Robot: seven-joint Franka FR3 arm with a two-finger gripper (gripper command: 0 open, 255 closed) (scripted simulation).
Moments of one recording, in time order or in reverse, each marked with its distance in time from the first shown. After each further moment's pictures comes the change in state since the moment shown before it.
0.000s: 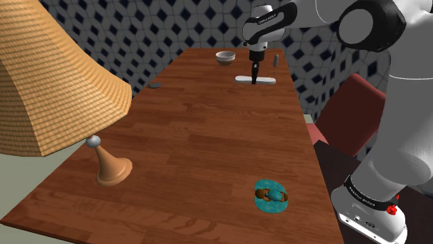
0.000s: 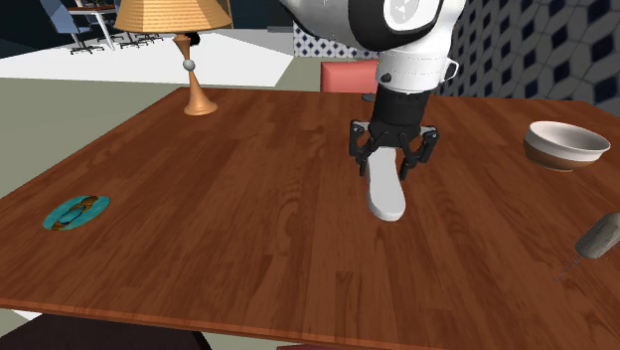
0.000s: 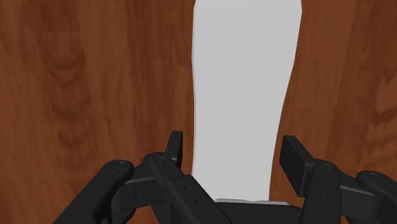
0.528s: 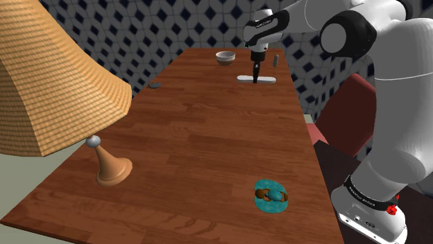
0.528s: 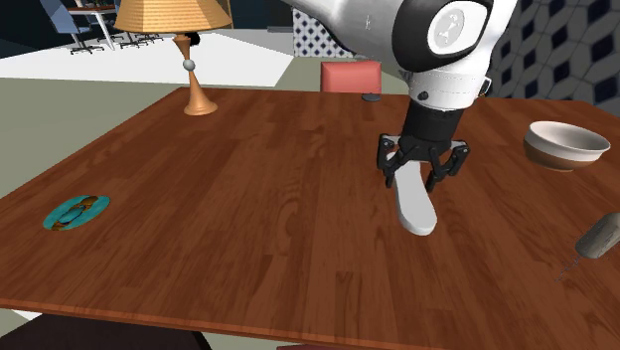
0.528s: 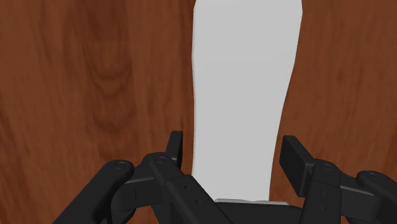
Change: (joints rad) arm -0.070 0.142 -0.004 0.159 0.040 -0.024 -0.071
